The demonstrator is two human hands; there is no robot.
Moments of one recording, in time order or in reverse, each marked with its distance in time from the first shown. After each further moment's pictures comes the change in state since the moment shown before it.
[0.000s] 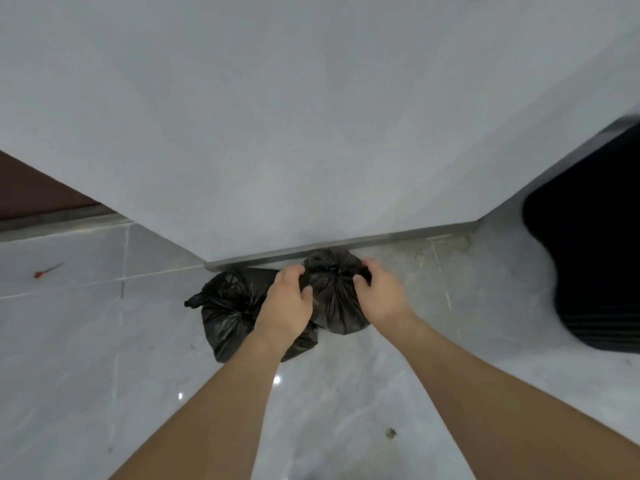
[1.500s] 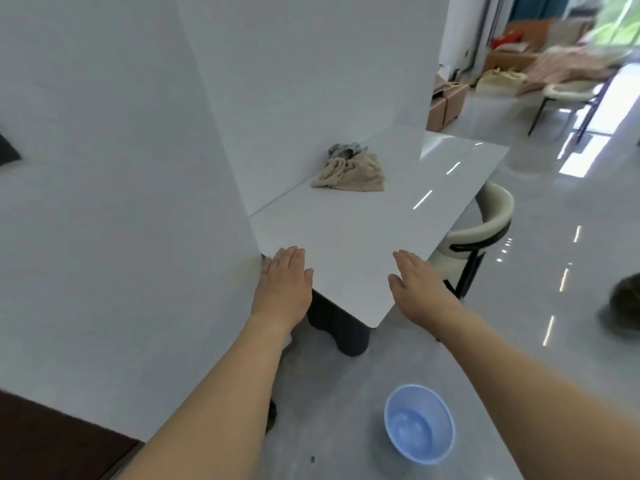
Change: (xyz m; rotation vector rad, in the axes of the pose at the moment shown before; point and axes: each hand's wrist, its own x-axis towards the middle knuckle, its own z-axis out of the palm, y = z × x) left_hand -0.607 0.589 -0.304 0.582 0.132 1.058; right_hand -0.738 -0.173 -0.563 -0.225 0.749 0.086
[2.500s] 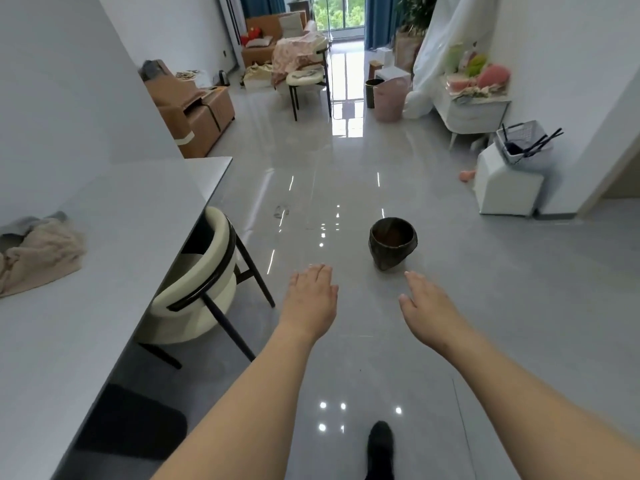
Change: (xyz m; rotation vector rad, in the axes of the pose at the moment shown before) left_hand 0.093 0.708 0.271 -0.016 -0.299 0.689; right_hand -0.195 0.623 -0.234 0.120 0.156 0.725
